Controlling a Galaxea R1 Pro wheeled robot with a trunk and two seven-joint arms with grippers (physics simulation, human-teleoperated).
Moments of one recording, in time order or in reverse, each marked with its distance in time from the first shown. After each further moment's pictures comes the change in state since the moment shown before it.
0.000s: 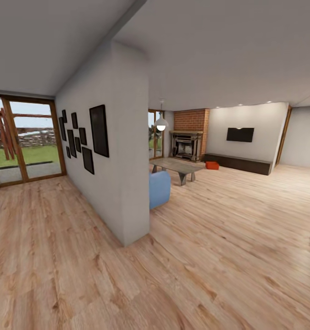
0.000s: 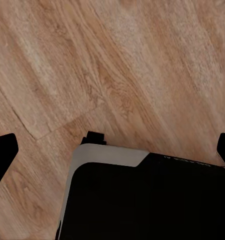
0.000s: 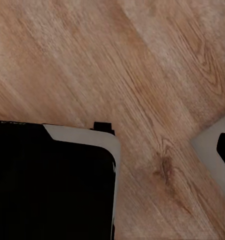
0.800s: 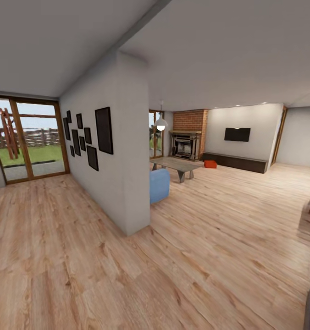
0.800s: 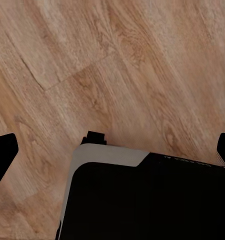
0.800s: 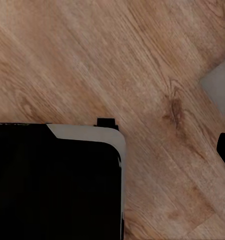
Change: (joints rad) left arm 0.000 0.000 0.000 0.000 0.000 0.000 0.000; right arm 0.000 0.000 -0.004 0.000 -0.064 0.020 0.000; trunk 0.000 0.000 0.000
